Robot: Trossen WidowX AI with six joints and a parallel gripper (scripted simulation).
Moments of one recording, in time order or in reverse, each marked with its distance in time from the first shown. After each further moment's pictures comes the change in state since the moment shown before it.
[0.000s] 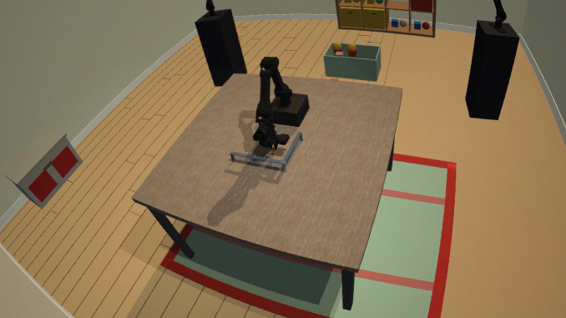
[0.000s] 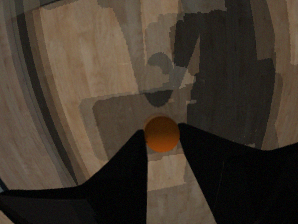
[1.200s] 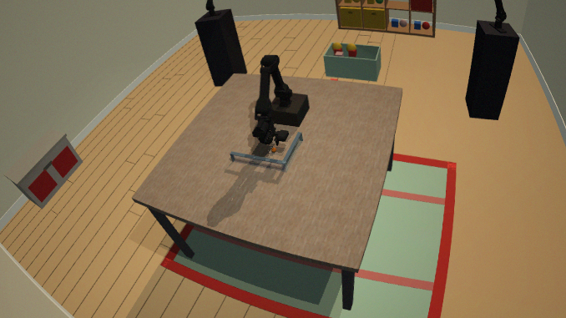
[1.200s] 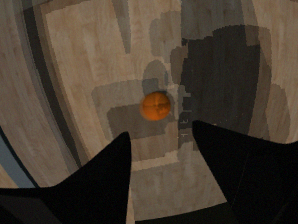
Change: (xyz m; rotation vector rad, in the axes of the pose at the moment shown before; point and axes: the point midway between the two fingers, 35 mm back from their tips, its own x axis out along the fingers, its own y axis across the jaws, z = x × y) arm -0.023 -0.001 -0.006 0.006 0.042 -0.005
